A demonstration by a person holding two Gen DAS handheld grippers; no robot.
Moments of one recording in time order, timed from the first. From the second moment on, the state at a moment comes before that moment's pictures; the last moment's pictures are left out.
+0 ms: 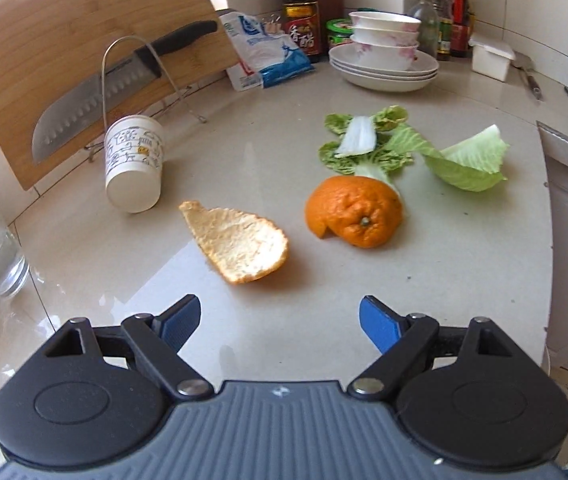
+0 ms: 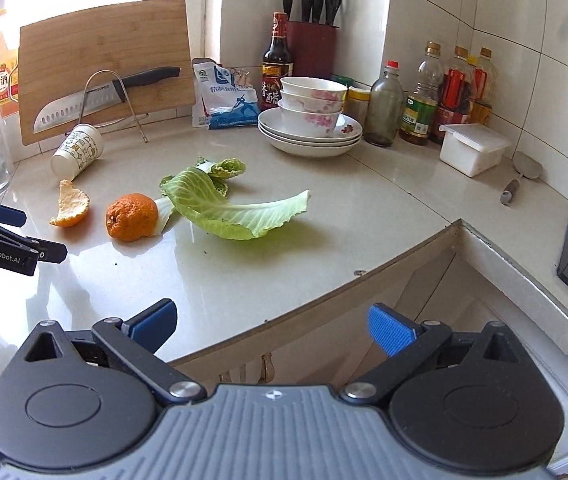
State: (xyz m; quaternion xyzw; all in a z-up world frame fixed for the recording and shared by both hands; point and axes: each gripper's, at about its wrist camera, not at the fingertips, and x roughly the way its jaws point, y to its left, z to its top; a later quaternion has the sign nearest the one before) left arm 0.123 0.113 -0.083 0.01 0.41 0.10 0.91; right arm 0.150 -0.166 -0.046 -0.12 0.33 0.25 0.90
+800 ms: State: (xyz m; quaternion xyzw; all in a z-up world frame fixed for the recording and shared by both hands) left arm 0.167 0.153 -0.098 -0.06 0.40 0.10 0.91; right arm 0.212 -0.117 -0.057 -0.15 0.34 0.29 0.88
